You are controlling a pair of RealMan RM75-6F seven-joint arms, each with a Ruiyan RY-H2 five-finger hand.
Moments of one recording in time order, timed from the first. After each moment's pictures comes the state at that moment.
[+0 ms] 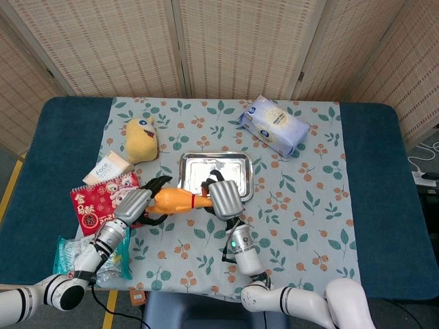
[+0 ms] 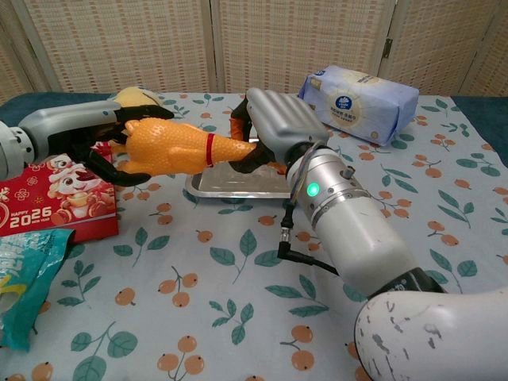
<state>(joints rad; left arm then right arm) -0.68 -1.38 -0.20 -1.63 1.19 0.85 -0.10 0.83 -2.17 0.40 -1.06 -1.25 1.22 -0.37</state>
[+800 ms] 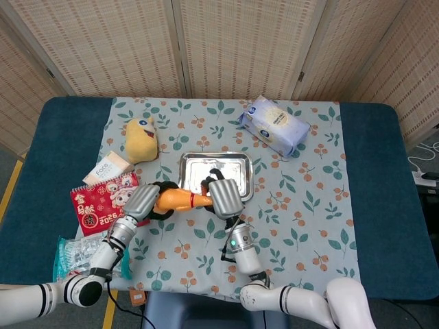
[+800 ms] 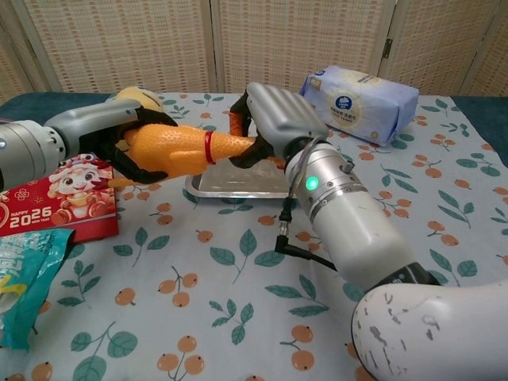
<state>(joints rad) -0.73 -1.48 -0.22 -1.61 1.03 0.95 0.13 0.84 -2.16 0.41 -1.09 -1.23 1.22 -0.36</state>
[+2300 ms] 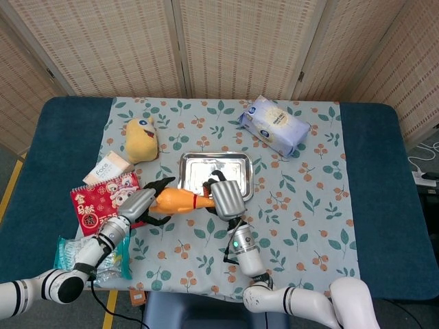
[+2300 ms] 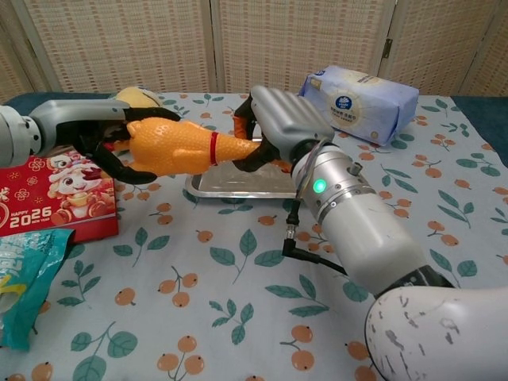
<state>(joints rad) -0.75 -1.29 -0.23 -1.73 1.00 0.73 -0.09 0.82 -2.14 0.39 -1.13 -1.22 1.22 -0.39</state>
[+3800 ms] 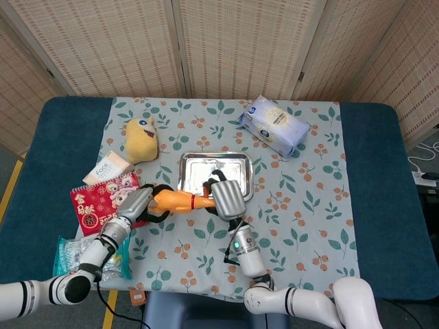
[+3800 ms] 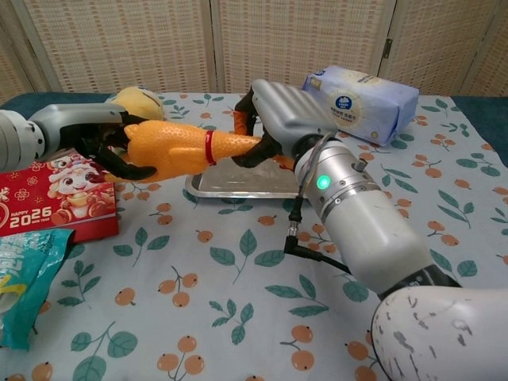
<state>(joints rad) -0.78 -1.30 -0.22 -1.77 0.79 0.75 0.08 0.81 -2.12 0.39 -1.17 -1.23 1.24 -0.40</state>
